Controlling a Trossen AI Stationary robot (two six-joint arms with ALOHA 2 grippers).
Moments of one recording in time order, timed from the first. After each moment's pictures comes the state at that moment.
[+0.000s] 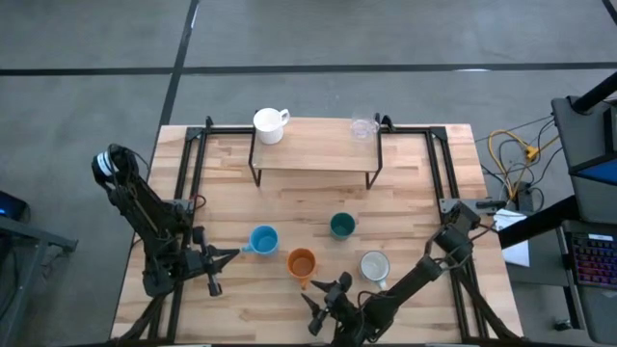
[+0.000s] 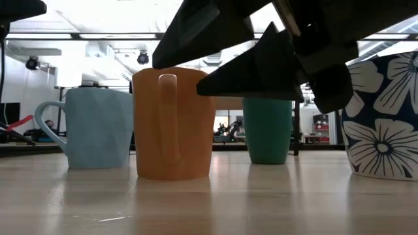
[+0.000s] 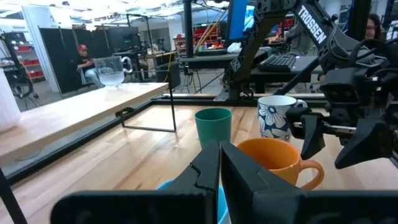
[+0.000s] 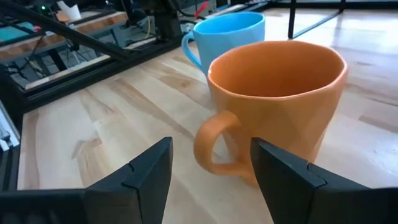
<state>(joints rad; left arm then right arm) -1.17 1.26 0.34 0.75 -1.52 -0.17 0.73 2.31 1.53 0.00 1.18 1.00</state>
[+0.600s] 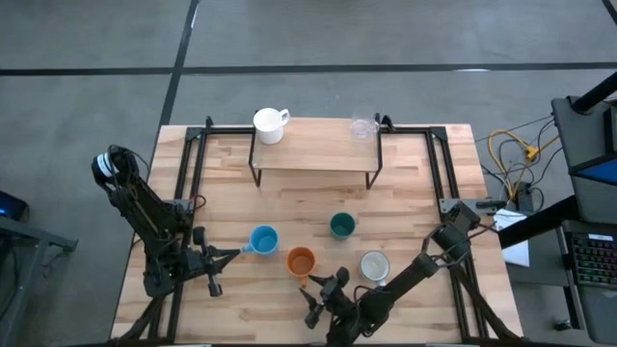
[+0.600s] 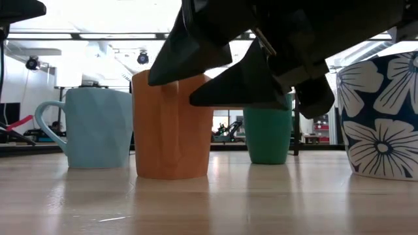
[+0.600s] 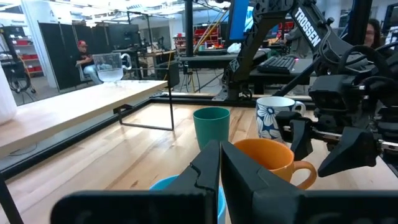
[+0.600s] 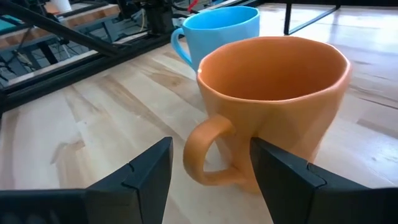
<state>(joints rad) -1.17 1.27 0.34 0.75 -1.52 -0.20 0.70 2.31 1.52 -0.03 1.14 1.00</state>
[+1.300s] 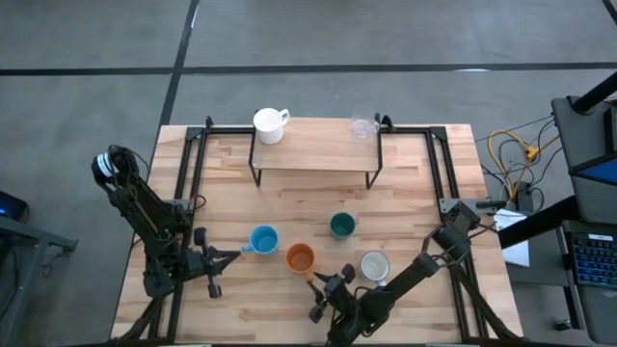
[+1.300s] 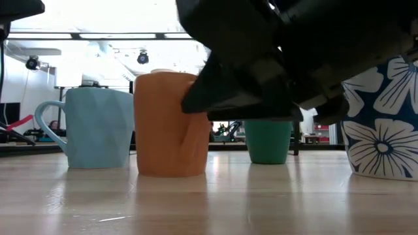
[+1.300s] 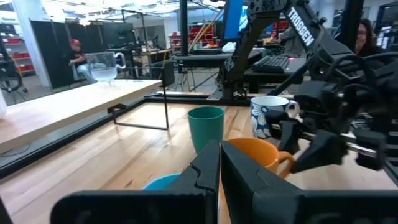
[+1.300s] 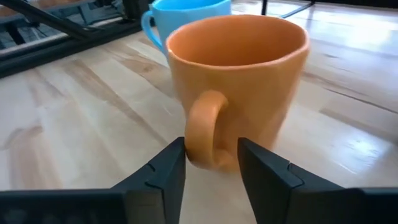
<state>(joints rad) -1.17 1.27 0.34 0.75 -1.49 -0.20 0.70 2.31 1.52 -0.24 1.15 1.14</state>
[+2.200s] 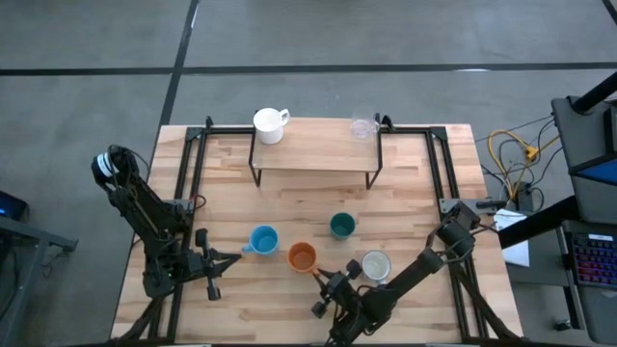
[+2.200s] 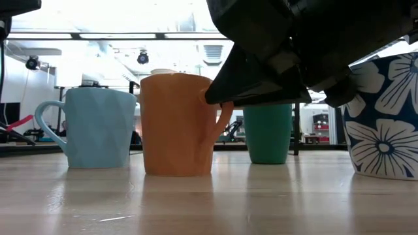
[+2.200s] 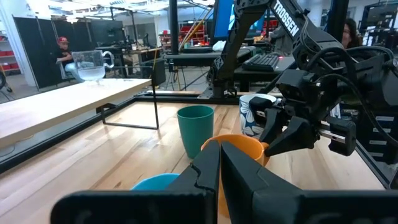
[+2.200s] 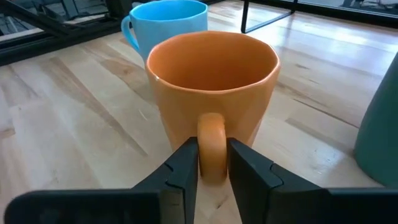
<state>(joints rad) -1.17 1.27 0.35 0.75 -1.45 -0.20 0.70 2.26 1.52 -0.41 1.16 1.20</state>
